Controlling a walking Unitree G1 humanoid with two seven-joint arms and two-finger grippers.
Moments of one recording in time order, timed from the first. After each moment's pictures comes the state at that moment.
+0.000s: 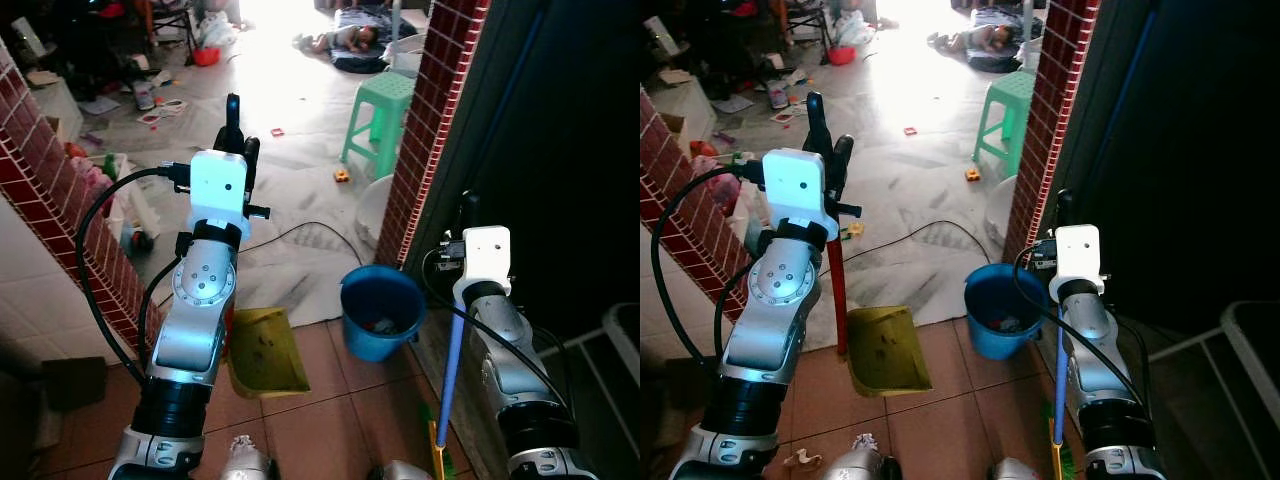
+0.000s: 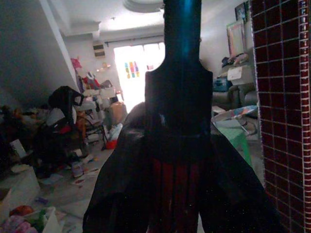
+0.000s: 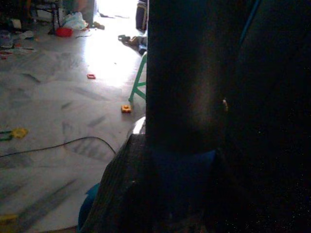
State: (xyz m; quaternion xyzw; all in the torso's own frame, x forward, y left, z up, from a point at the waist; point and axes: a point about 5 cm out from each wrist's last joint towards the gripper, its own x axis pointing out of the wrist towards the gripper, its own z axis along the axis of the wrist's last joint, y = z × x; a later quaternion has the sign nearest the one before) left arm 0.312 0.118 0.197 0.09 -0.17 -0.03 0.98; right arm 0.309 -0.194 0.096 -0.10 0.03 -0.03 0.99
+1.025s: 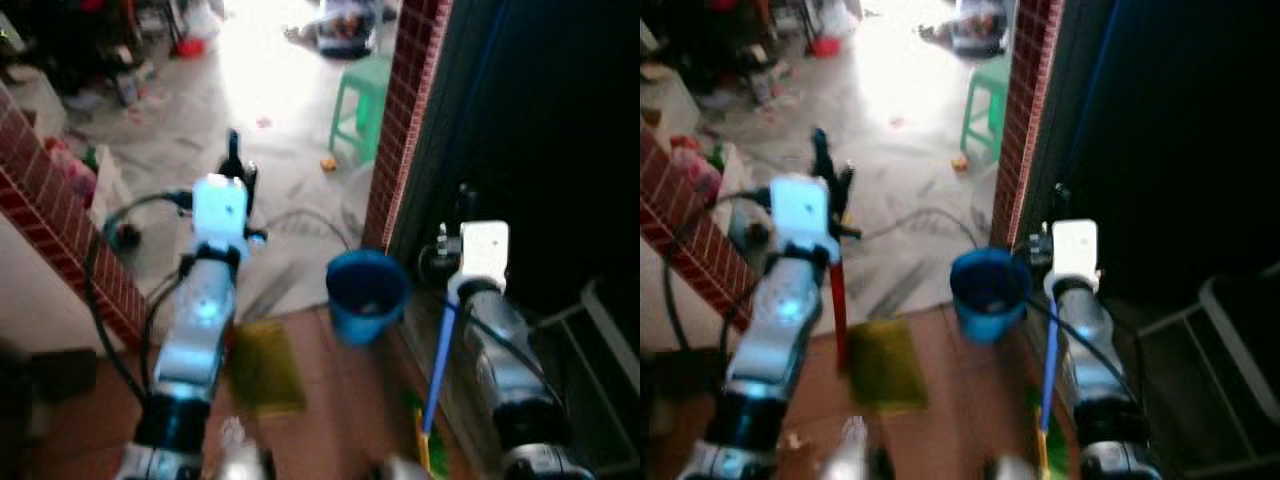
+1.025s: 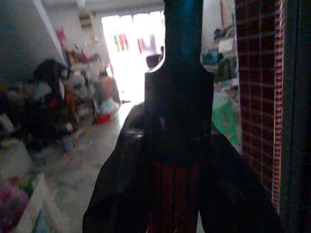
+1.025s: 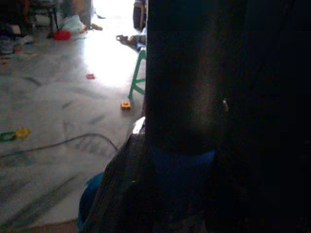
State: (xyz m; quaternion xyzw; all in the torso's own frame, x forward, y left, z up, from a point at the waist) left arm 0.307 0.122 0.159 0.09 -0.11 -0.03 0.99; right arm 0.309 -0.184 0.098 -0.08 0.02 -0.02 1.00
